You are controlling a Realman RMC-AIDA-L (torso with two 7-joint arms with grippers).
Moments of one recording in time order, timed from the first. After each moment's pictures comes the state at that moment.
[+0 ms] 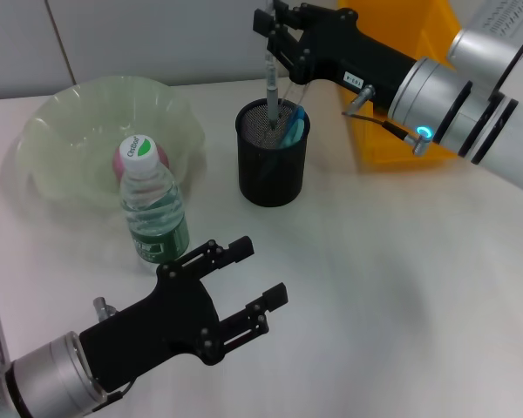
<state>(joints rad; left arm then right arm) -0.29 -2.04 2.09 0.43 0.41 1.41 -0.68 0.82 2.09 -0.72 -0.17 -1.30 -1.22 0.77</state>
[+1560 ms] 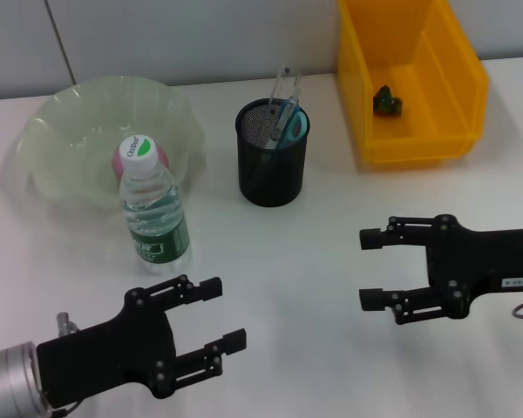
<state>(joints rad) -0.31 -1.96 1.89 0.43 0.76 1.46 -0.84 0.40 2.02 -0.86 -0.72 -1.85 -1.77 1.29</state>
